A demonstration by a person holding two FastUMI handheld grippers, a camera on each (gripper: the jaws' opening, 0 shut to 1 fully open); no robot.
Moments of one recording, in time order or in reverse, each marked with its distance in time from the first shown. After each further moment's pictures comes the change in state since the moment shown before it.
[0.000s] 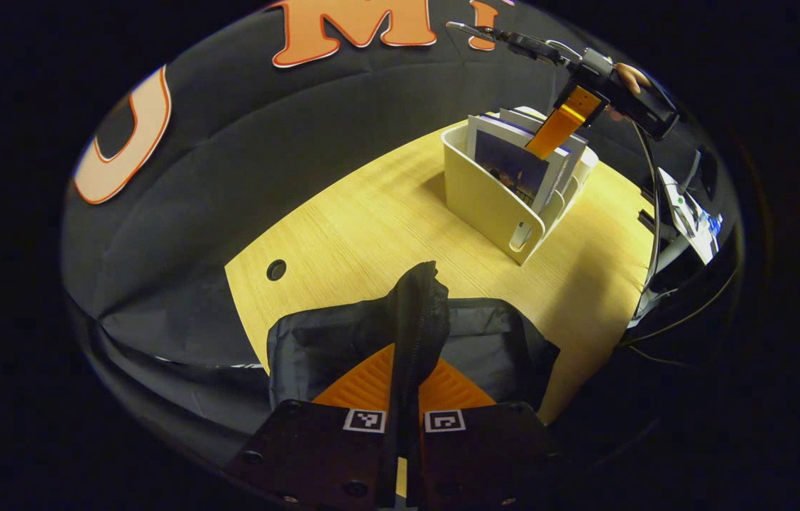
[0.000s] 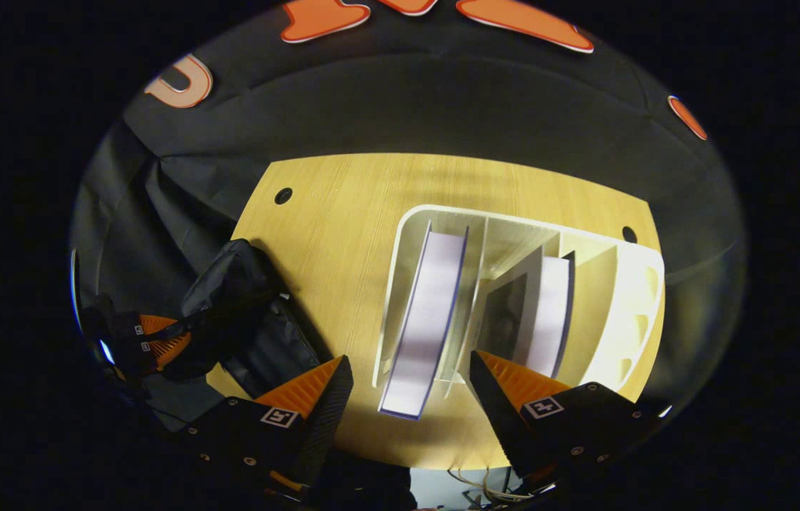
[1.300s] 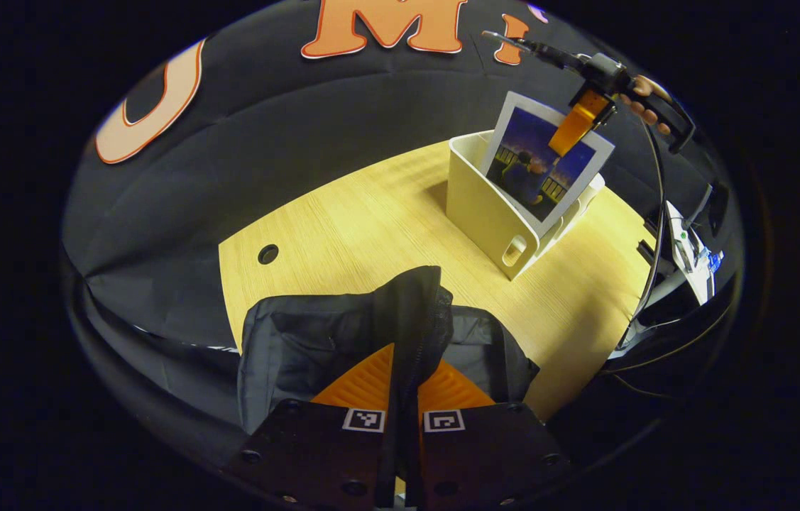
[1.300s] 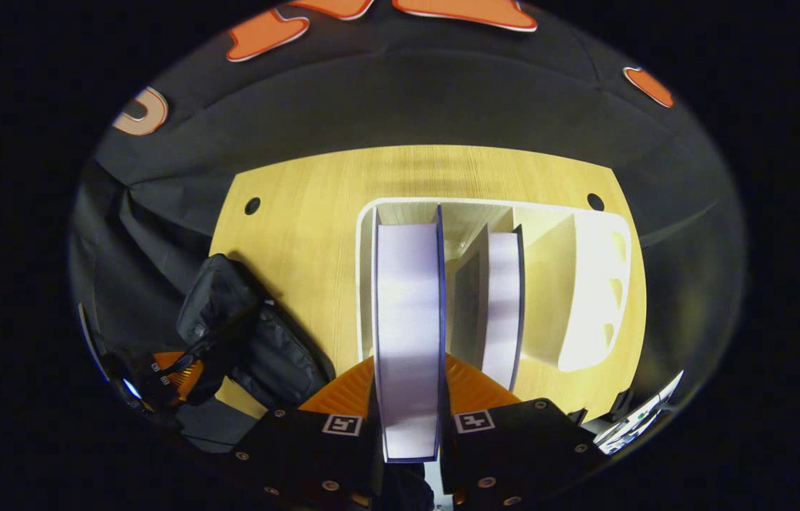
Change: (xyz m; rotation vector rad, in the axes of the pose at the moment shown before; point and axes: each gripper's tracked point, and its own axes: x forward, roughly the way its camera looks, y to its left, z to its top) left arm 0.001 -0.019 -0.008 -0.104 -0.044 -0.016; right arm -0.052 -0.023 -0.016 0.143 -0.018 -0.093
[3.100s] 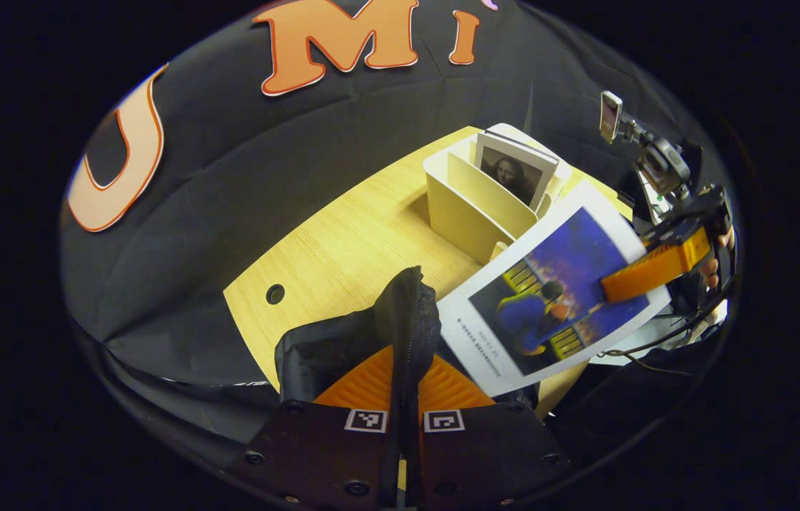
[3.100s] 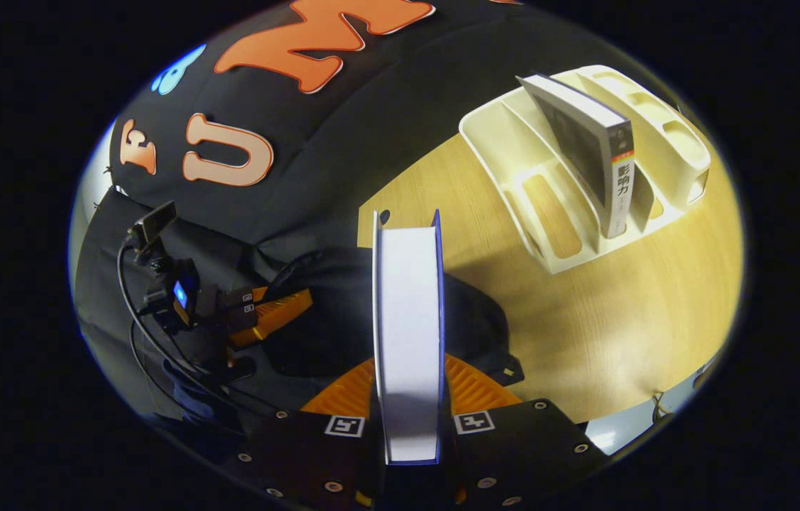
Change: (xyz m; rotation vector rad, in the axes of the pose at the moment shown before) left arm -0.045 0.018 0.037 0.180 -0.020 -0.038; right arm 0.011 0.159 -0.148 0.353 -0.175 0.619
